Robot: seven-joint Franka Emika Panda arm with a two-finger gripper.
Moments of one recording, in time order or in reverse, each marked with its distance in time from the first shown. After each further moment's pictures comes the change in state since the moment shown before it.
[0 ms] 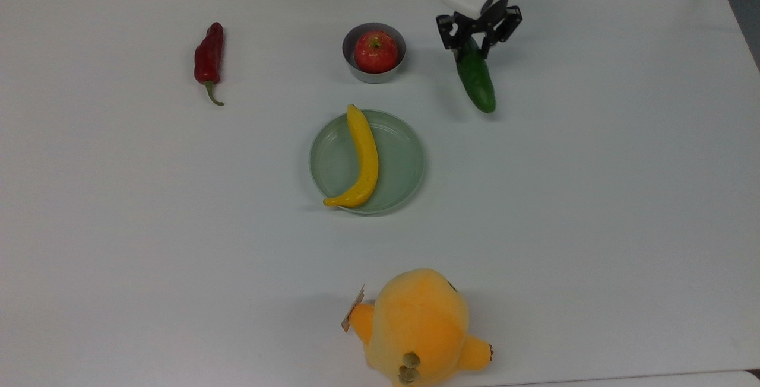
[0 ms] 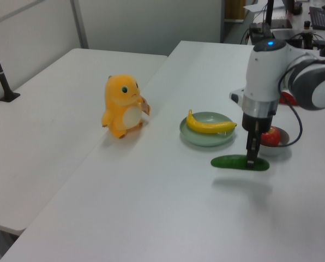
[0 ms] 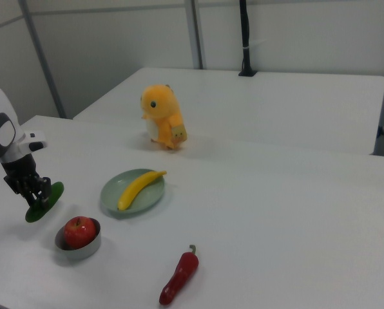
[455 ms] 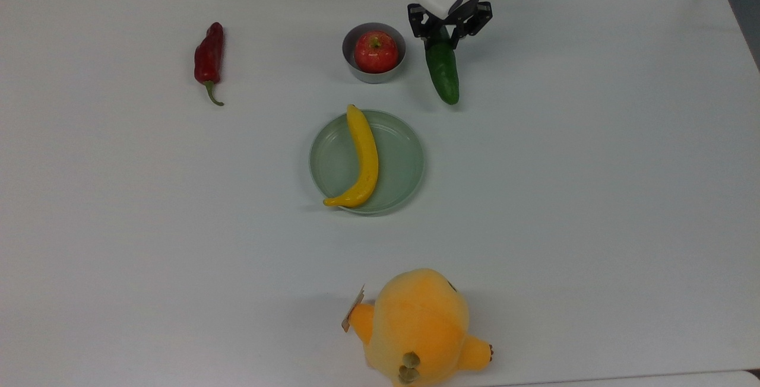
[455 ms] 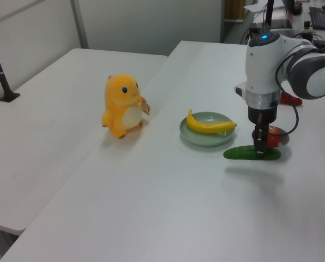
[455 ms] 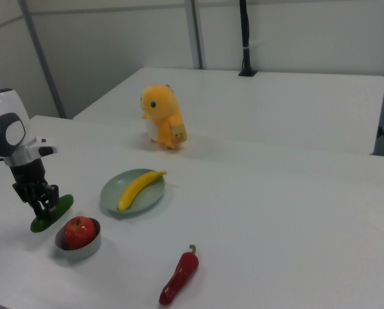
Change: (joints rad) arm -0.056 -0.027 -0.004 -0.009 0.000 -0.145 0.000
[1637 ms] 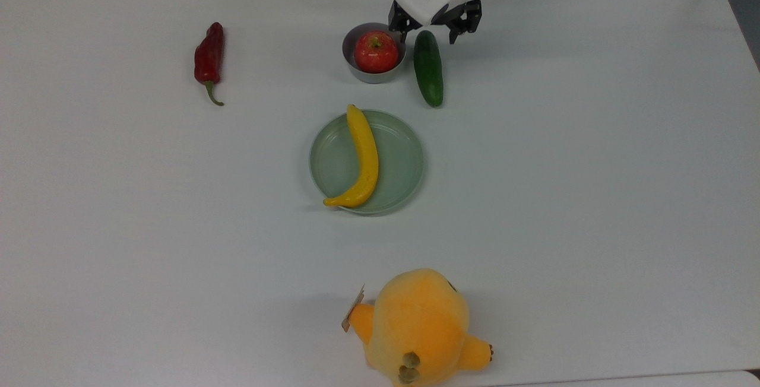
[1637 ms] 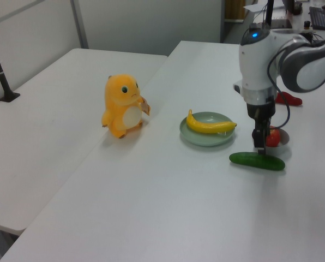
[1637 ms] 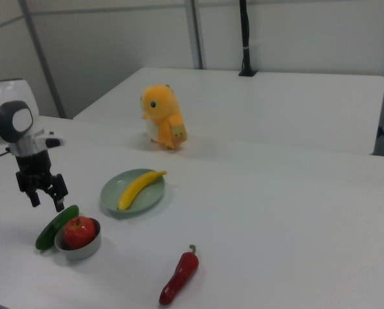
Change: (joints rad) arm -0.019 0.022 -0.020 0.071 -0.001 -0.140 0.002
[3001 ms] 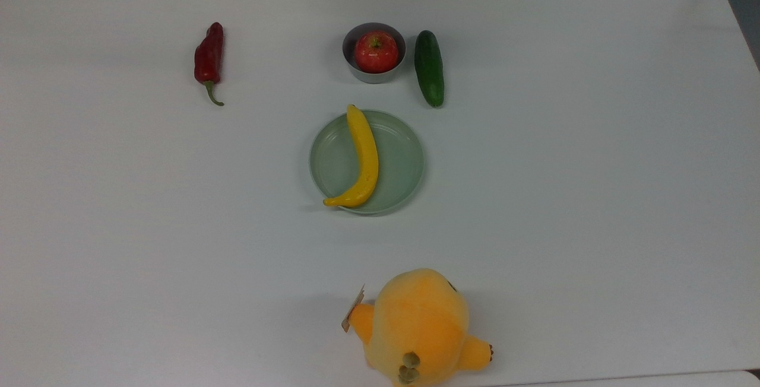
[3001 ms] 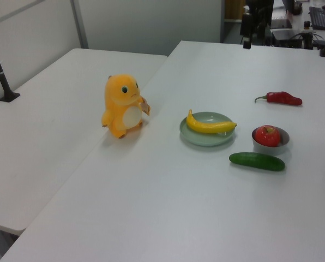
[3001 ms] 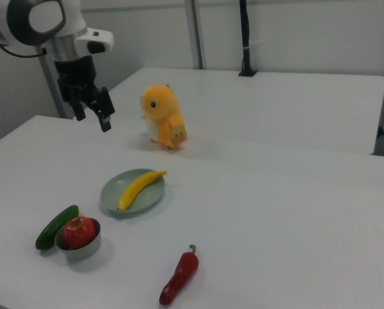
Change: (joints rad) arm 0.014 -0.097 -0.384 0.473 0.075 -0.358 -0.137
